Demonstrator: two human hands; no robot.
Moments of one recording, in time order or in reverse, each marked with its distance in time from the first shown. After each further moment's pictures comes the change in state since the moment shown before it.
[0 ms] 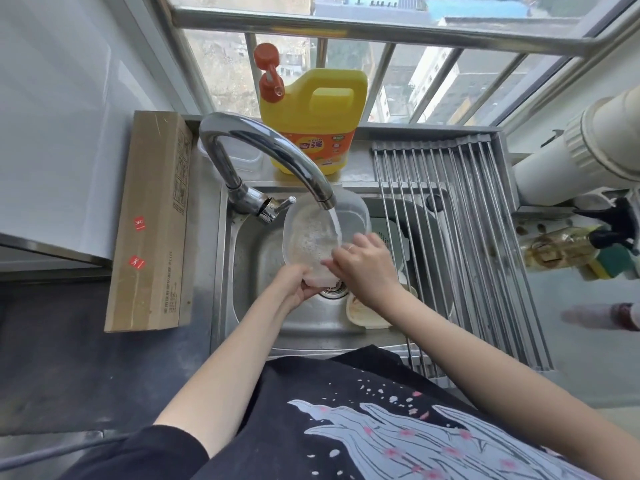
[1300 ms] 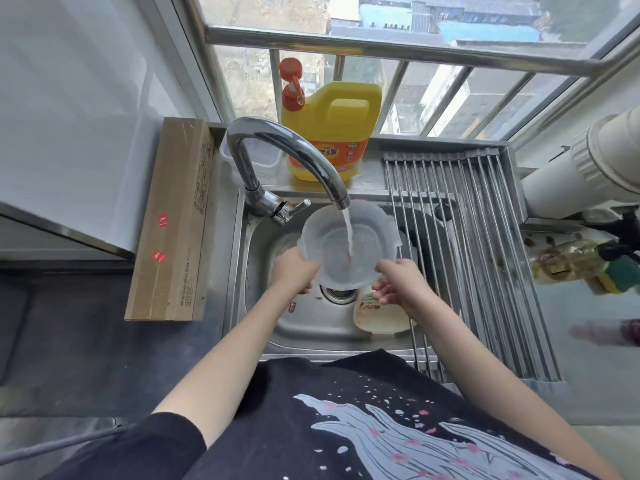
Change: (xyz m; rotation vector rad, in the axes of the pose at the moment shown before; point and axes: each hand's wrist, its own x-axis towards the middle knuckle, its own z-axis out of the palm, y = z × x) left_hand -0.031 0.024 -0.006 0.692 0.210 0.314; right_hand -0.004 0.009 -0.043 1.203 -0.497 1.528
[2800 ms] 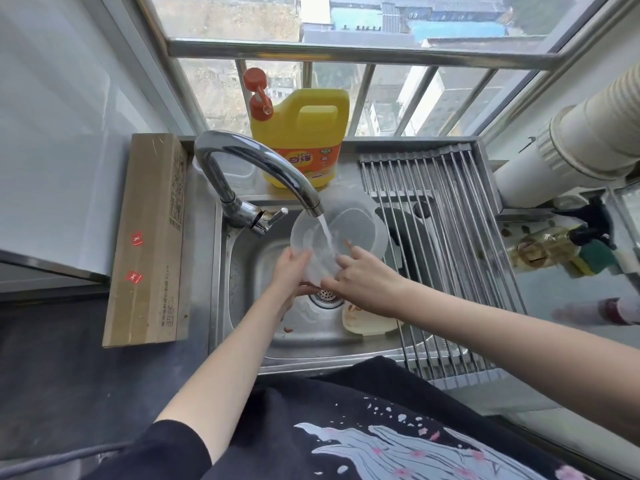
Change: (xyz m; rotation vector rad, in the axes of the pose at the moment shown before) left_hand 0.015 0.002 0.023 -0.501 -0.136 -0.066; right_hand -0.020 -0.022 0.004 -1.935 -0.002 -1.454
